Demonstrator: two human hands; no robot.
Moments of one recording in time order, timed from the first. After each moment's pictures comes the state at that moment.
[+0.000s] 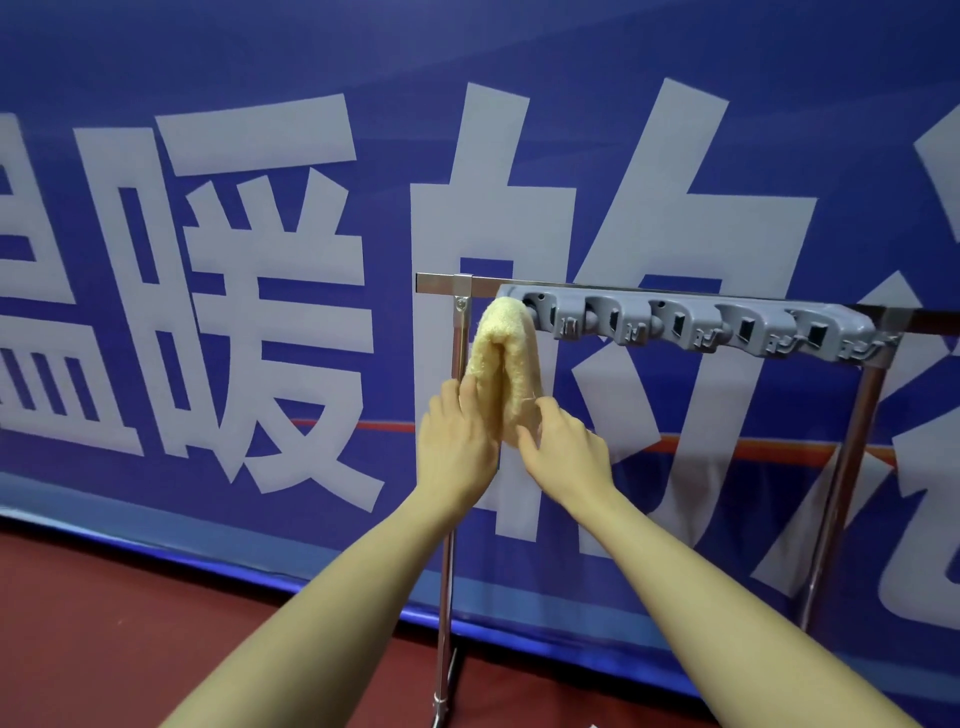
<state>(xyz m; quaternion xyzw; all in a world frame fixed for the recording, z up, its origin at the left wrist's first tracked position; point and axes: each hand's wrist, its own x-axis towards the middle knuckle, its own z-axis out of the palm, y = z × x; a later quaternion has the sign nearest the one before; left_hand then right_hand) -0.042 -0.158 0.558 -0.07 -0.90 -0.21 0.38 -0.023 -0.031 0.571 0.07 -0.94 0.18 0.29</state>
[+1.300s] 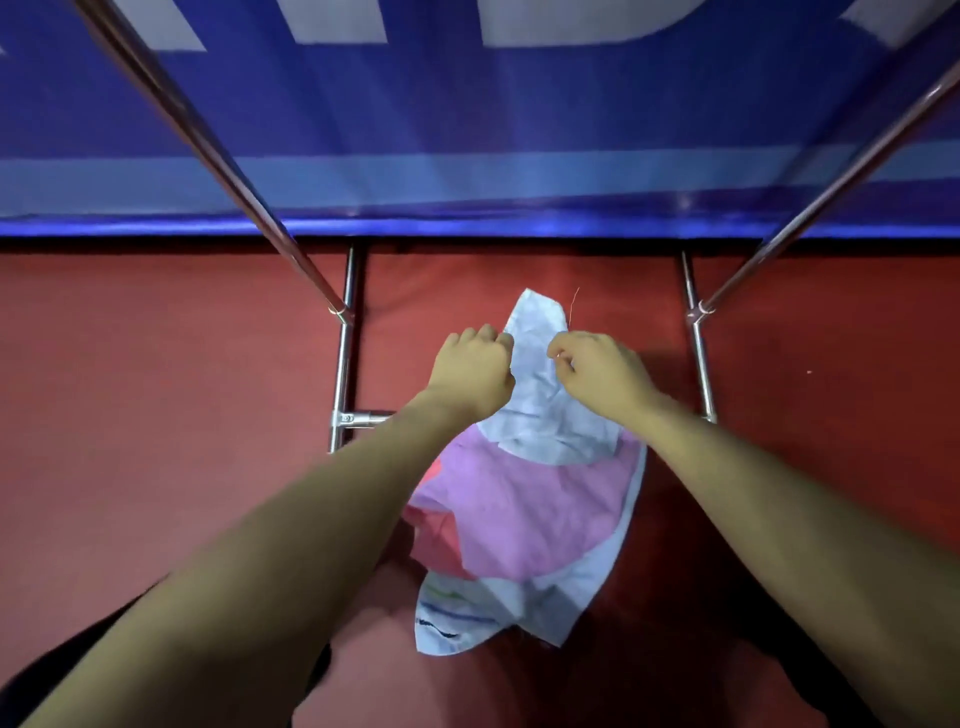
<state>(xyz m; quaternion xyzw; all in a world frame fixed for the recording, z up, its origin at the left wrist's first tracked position) -0.056 -0.004 0.110 -0.26 -0.94 -0.05 -0.20 -0.015 0.155 0.100 -0.06 -0.96 0.21 -0.15</state>
